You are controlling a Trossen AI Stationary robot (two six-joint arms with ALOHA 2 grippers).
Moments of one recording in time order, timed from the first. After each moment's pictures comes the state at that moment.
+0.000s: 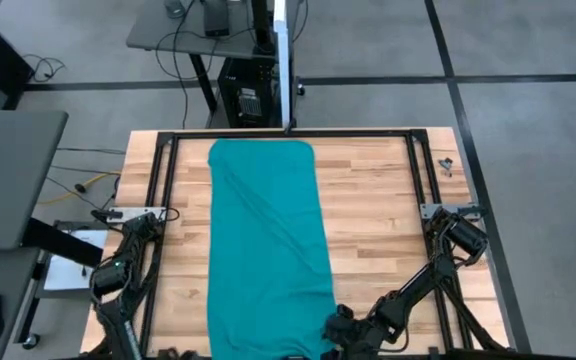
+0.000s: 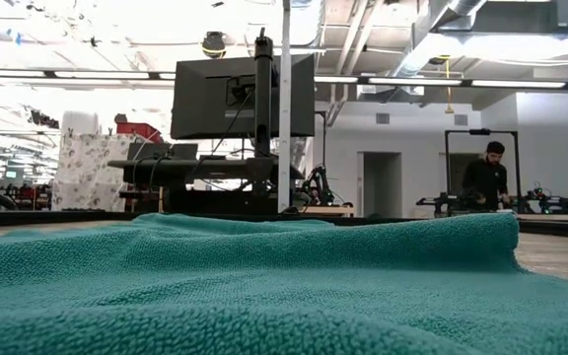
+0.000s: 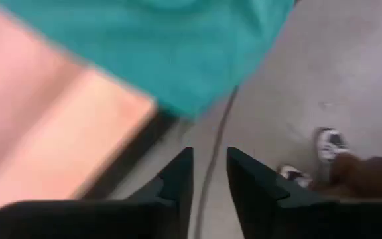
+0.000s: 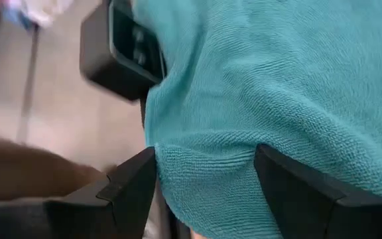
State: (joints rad) left arm -1.21 2.29 2.01 -1.22 -0.36 -2.02; right arm 0.84 2.07 1.16 0.13 0.32 1.11
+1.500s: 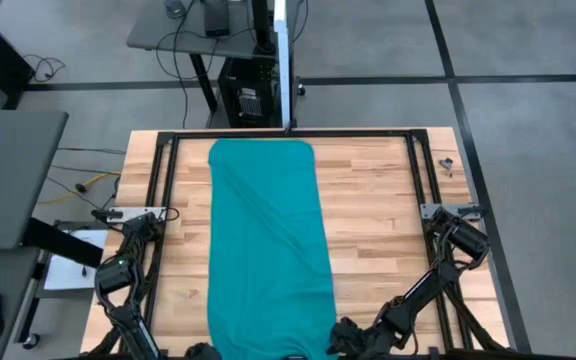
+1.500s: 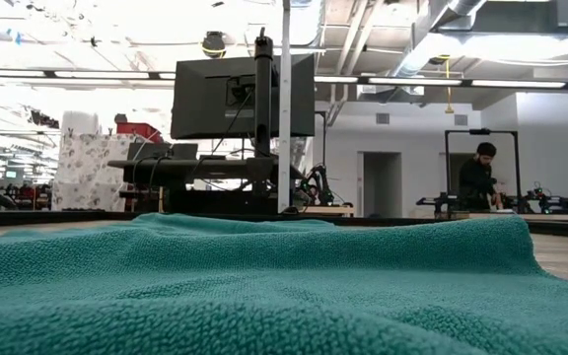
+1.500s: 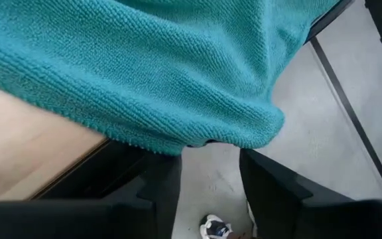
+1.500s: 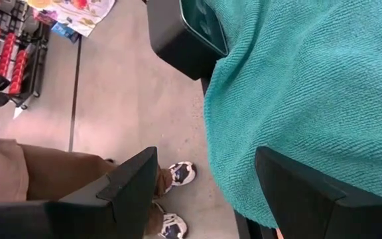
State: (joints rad) left arm -1.14 2.29 1.64 -0.71 -0.63 -2.10; right arm 0.89 2.07 1.16 0.25 0.31 1.14
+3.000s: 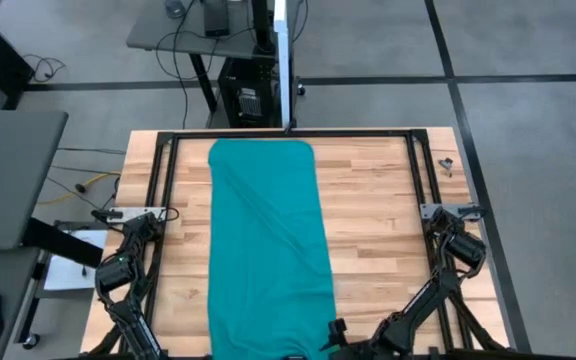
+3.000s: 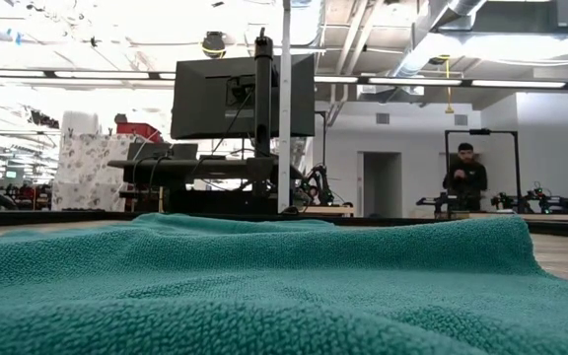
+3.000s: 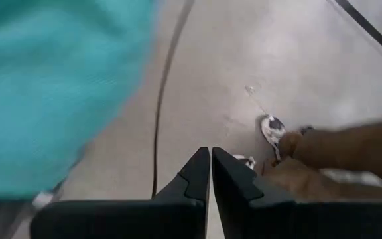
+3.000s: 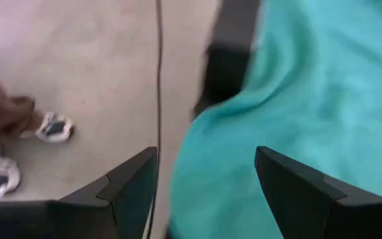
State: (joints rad) left arm -1.12 2.26 1.75 -0.55 -0.42 -1.43; right arm 0.91 2.15 1.40 -0.11 0.46 0.46
